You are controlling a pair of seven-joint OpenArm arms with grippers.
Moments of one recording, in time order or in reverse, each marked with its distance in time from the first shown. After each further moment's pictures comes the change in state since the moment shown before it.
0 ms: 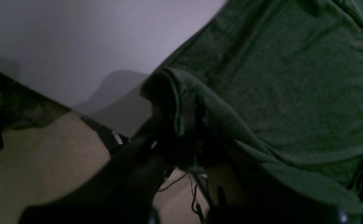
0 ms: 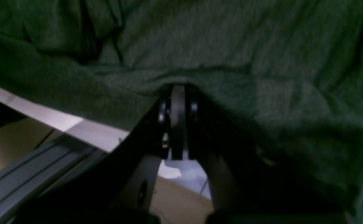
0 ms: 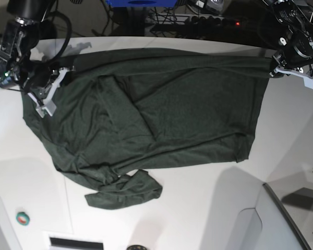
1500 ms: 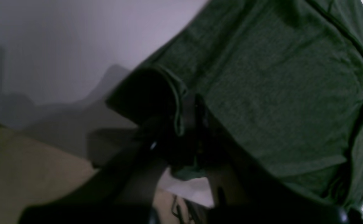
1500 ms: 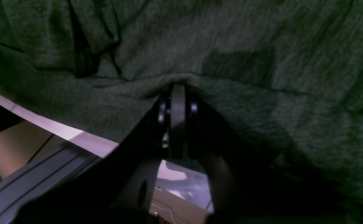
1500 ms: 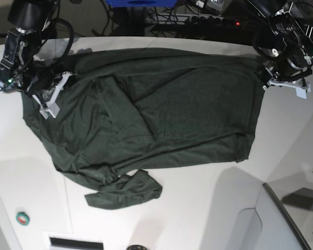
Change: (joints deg) left arm -5.5 0.0 2.8 -6.4 0.2 3.8 -0.1; right arm 3.1 0.3 0.1 -6.4 -0.1 0.0 0.4
